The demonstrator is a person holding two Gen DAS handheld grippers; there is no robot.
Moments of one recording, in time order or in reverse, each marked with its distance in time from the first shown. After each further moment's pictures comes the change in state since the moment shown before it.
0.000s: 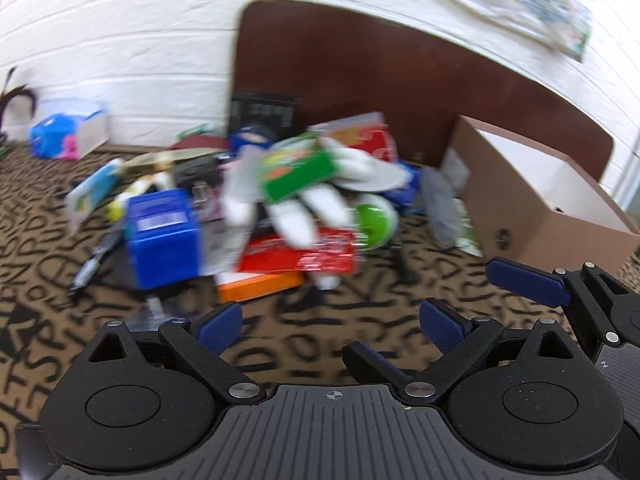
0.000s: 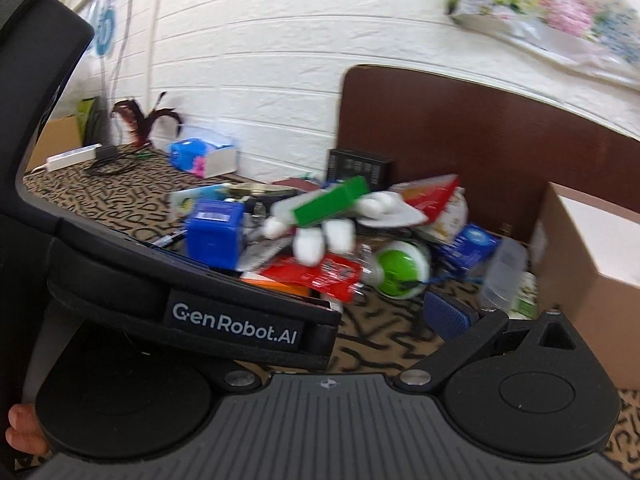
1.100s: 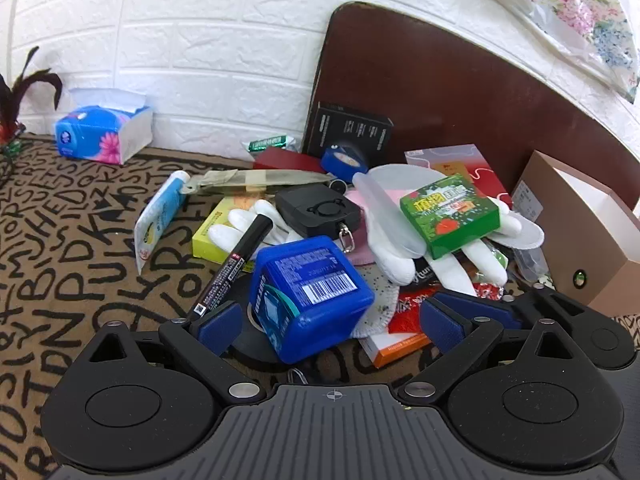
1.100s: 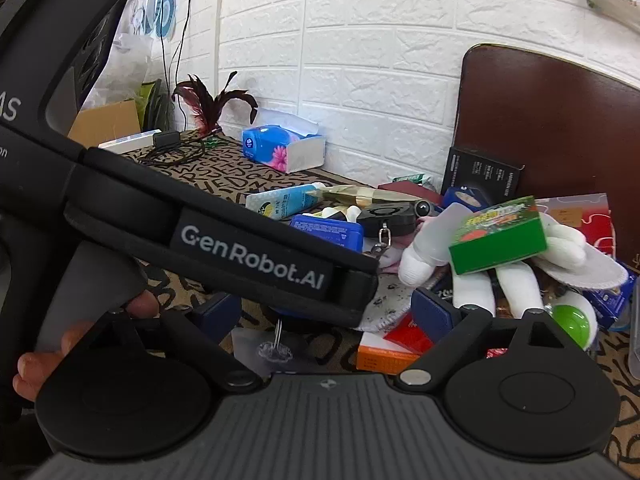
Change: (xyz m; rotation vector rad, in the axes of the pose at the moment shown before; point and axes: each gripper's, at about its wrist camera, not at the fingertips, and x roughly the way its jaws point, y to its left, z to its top) left arm 0.032 0.105 0.039 -0.024 0.005 -0.012; right arm 0.103 0.051 0.031 -0.041 0.039 0.225
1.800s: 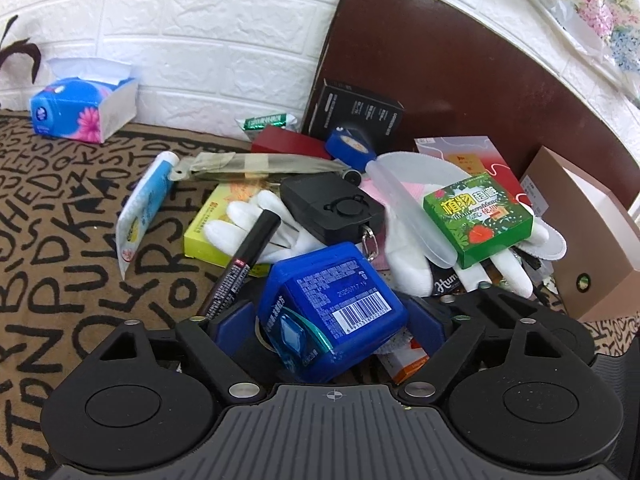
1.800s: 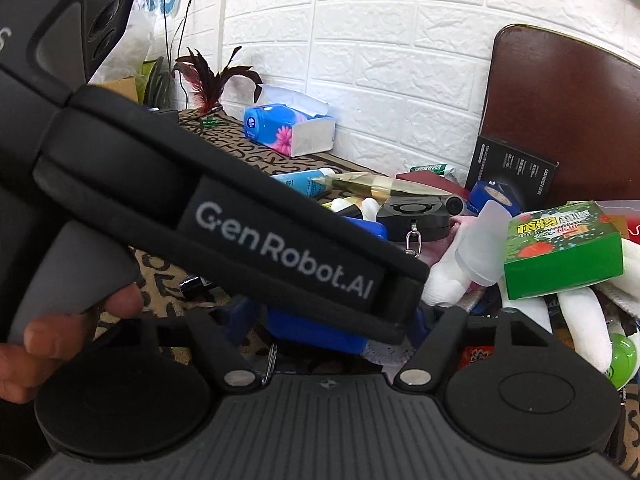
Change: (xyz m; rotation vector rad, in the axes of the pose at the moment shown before) left arm 0.028 0.023 0.013 -0.038 0.077 -0.071; right arm 0.047 0.003 0.003 -0.041 0.044 0.002
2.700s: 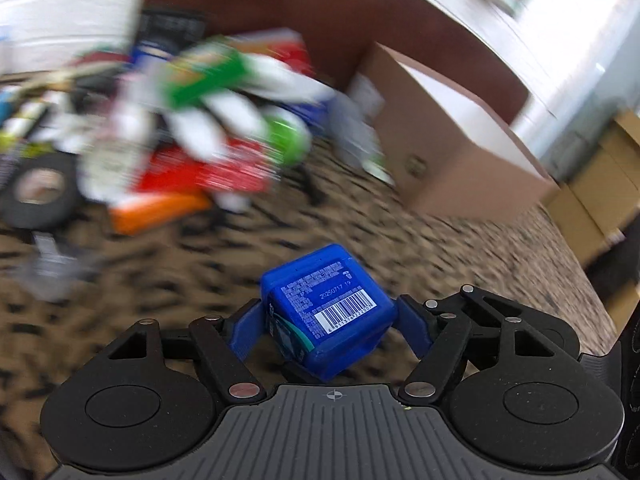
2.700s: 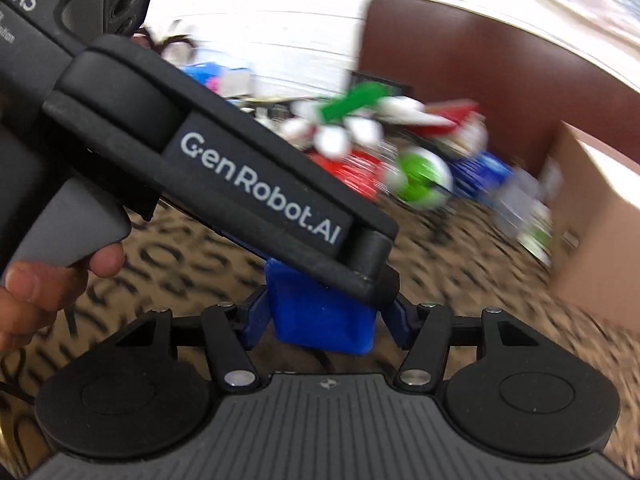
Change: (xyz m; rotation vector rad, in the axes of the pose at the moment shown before) left arm -0.016 -0.150 -0.089 0.116 0.178 -0.325; right arm -0.176 -0.038 -0.104 0.093 0.113 -0.239
